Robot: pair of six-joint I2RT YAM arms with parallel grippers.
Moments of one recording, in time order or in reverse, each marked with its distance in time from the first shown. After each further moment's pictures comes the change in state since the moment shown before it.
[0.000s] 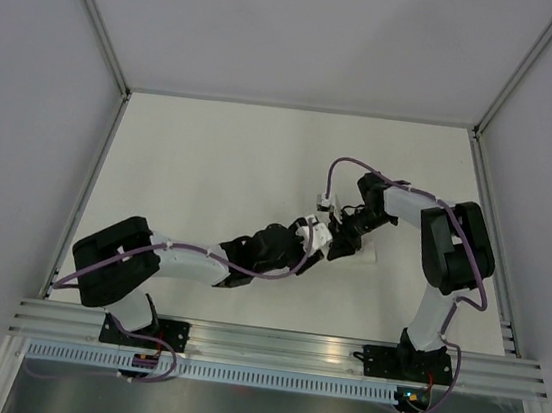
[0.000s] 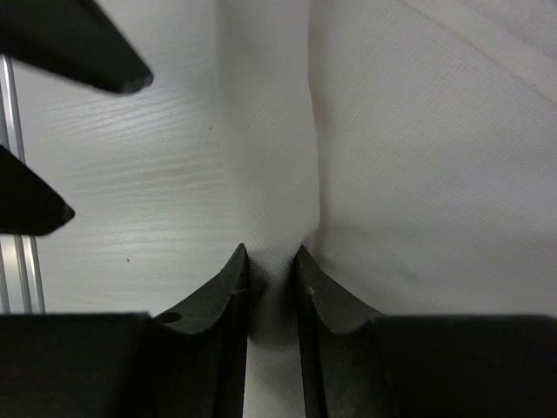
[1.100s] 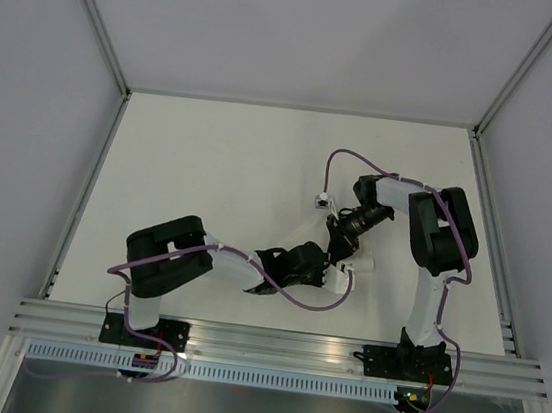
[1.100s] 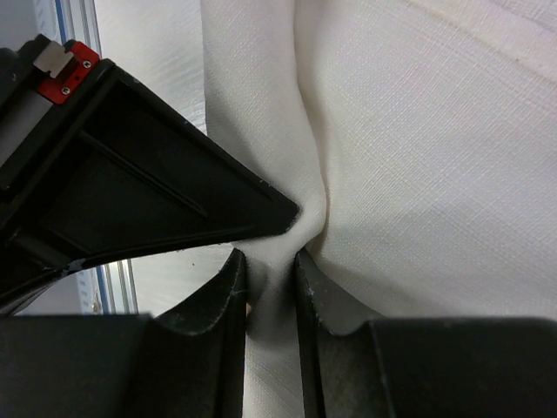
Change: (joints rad) left arm -0.119 0.291 0.164 -0.109 -0.064 0.578; right arm -0.008 0.181 0.151 -0.249 -0.095 0.045
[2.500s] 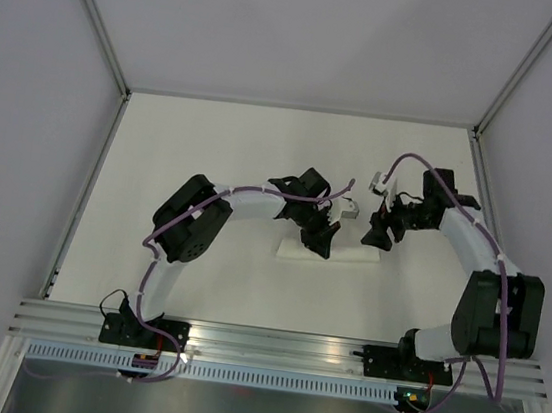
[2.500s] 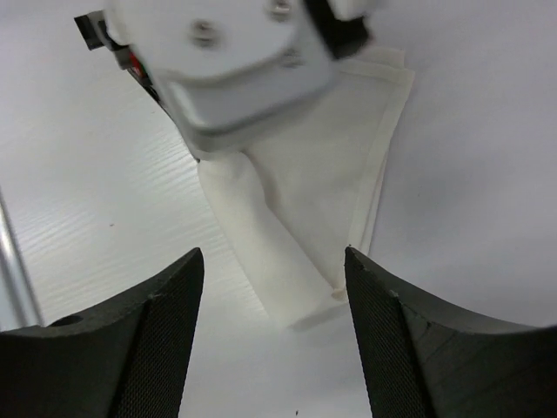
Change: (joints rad) left arm 0.354 0.262 0.597 -0.745 0.869 -0.373; right arm -0.325 -0.542 -0.188 0.174 0.024 0.014
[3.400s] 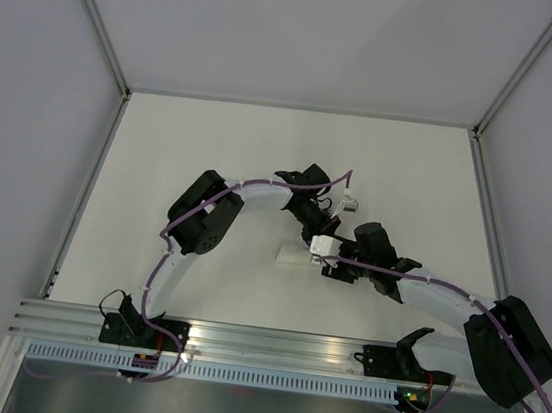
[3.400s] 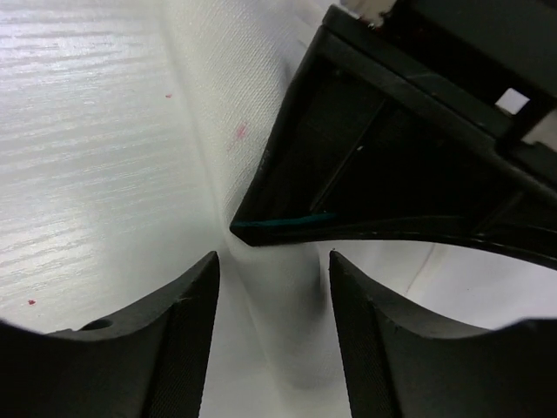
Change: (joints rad) left arm 0.046 0.156 0.184 -0.206 0.224 -0.099; right arm 0.611 -0.299 -0.637 0.854 0.614 0.140
